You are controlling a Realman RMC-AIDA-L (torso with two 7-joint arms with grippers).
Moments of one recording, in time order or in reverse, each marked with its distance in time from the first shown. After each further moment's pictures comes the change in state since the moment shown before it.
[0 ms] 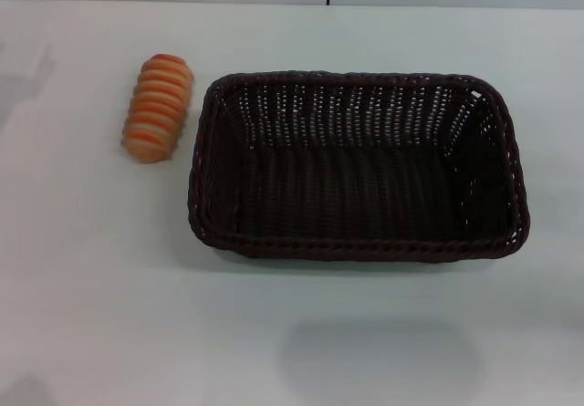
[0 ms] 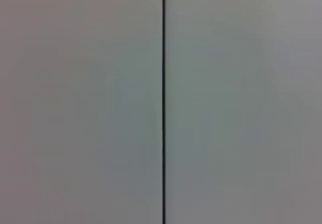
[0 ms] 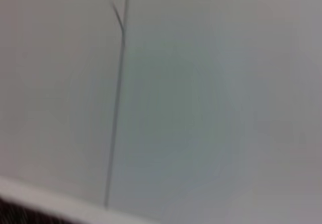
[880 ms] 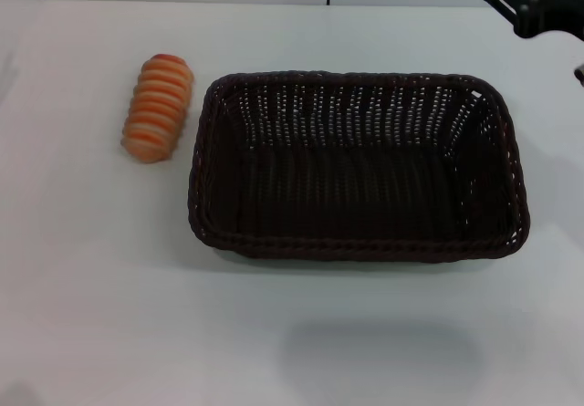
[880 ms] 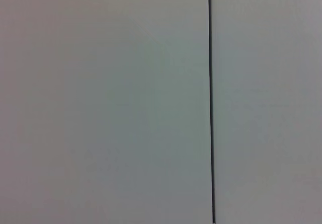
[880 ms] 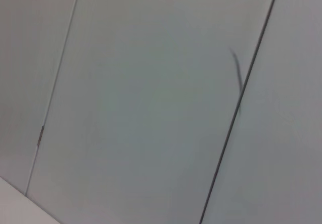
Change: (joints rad) left arm 0.035 0.007 -0.051 -0.019 0.000 0.013 0.005; right arm 0.066 0.001 -0.585 0.560 -0.373 -0.588 0.454
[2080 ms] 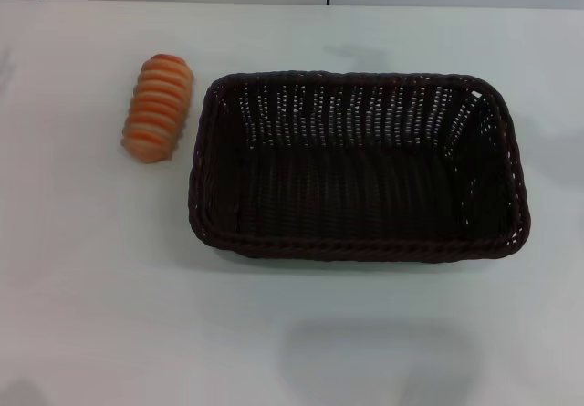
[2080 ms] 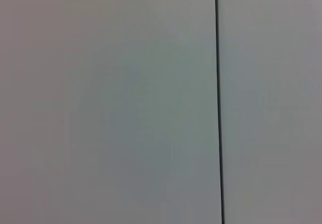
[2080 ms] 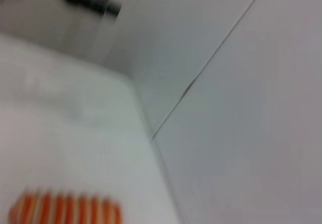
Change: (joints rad) left arm -0.014 -0.005 -0.011 -0.012 0.002 0.029 0.004; right arm 0.722 -0.014 0.228 -0.230 -0.602 0.483 0.334
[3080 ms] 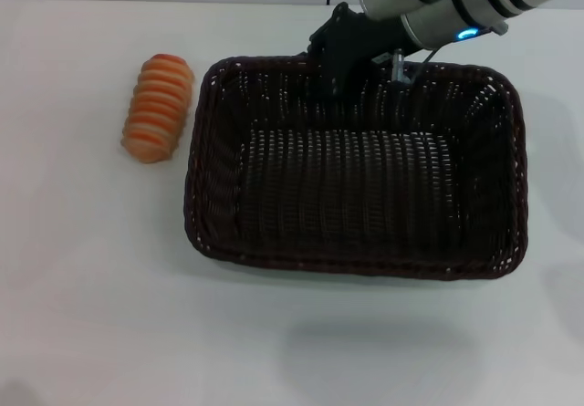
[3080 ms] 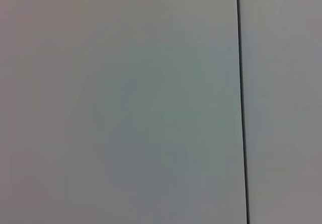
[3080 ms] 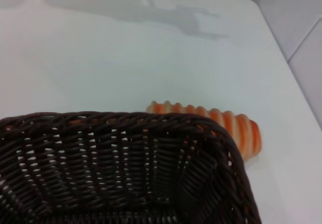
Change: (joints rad) left arm 0.010 0.008 -0.041 -0.003 0.007 0.000 0.008; right arm 0.415 -0.027 0.201 -0.845 -0.032 0.102 -0.327
